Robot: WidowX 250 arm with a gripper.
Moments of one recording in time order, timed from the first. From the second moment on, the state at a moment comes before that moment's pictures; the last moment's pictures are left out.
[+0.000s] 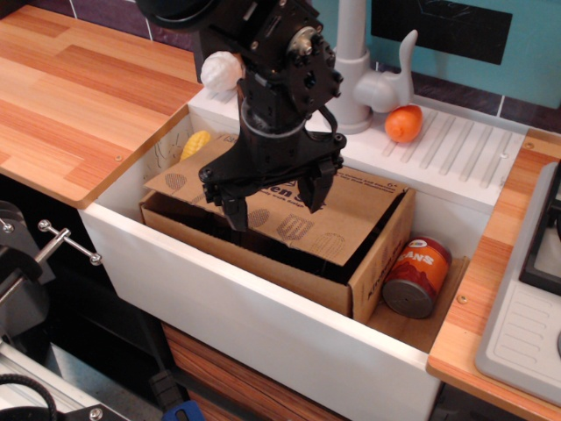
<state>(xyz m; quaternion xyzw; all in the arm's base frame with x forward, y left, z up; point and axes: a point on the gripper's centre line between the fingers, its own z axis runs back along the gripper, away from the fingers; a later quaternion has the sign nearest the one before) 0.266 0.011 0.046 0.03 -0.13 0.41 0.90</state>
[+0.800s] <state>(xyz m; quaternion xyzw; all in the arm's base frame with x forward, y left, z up) 0.261 0.015 0.021 0.00 -0.11 0.43 0.90</state>
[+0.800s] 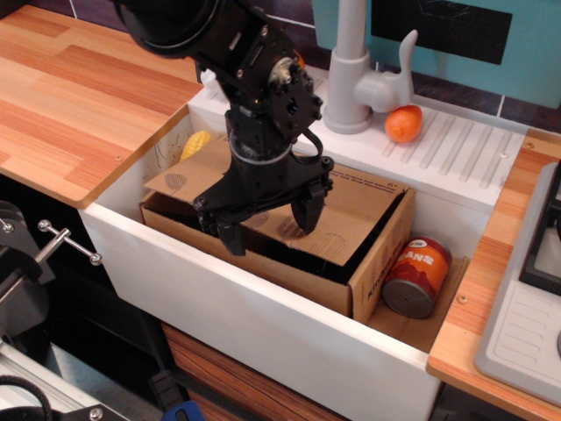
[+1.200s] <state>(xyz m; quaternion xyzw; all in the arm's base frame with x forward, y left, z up) 0.264 0.015 0.009 -0.03 -0.10 0.44 0.89</state>
